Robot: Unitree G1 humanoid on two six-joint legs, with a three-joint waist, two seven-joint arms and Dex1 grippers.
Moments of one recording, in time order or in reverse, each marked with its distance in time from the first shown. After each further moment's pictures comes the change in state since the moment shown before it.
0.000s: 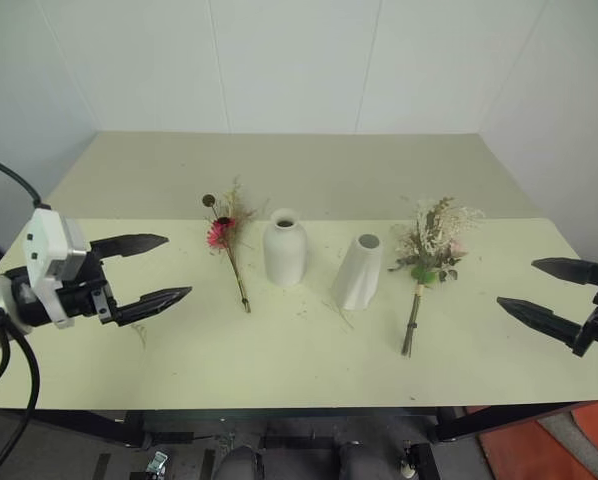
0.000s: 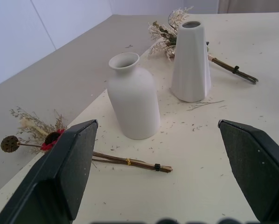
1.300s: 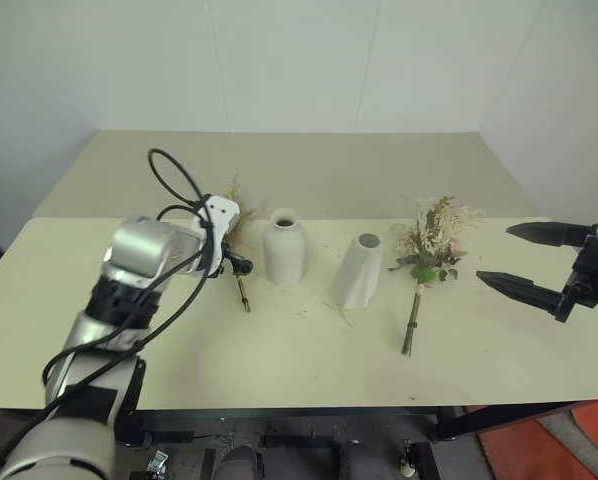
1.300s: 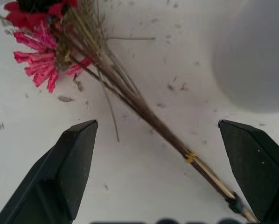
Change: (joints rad) left arm -0.914 -0.432 -0.750 0.584 0.386 0.945 0.812; right arm -0.237 -0.082 0.164 0.073 -0.012 -0.058 0.056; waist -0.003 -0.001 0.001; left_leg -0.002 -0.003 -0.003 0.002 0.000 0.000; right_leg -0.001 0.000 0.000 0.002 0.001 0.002
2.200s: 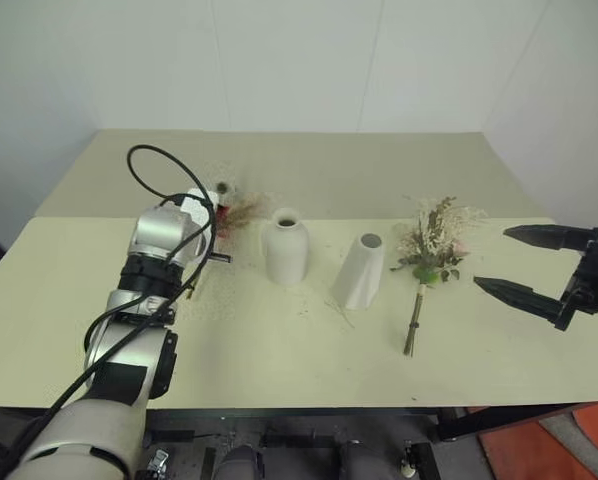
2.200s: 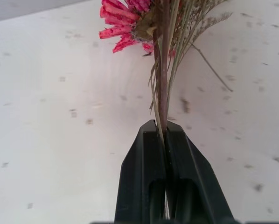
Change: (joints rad) left arm -0.069 -0.121 0.229 0.312 0.209 -0.223 0.169; right arm 0.045 0.019 -0.047 -0.075 0.043 0.010 -0.012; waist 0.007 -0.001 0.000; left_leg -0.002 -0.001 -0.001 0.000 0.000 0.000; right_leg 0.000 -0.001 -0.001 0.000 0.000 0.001
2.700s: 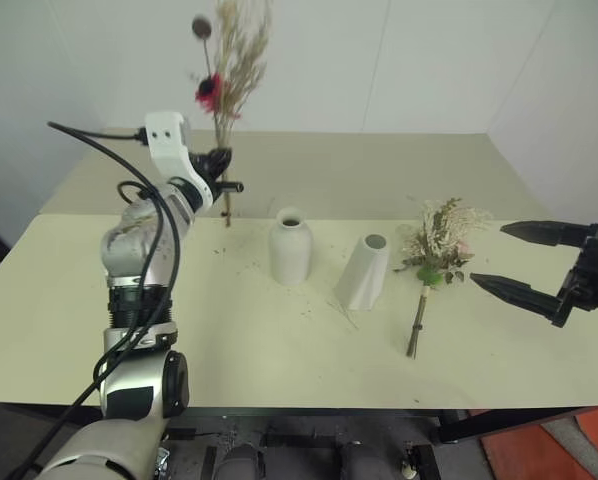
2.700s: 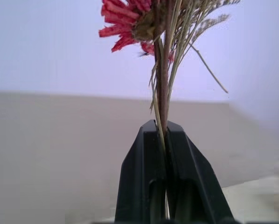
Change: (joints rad) left arm 0.137 -0.097 0.305 -0.380 -0.364 -0.562 -0.326; right arm -0.026 0.000 0.013 0.002 0.017 0.000 -0.004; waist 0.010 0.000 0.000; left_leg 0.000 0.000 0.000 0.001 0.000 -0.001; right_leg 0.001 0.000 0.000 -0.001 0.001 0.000
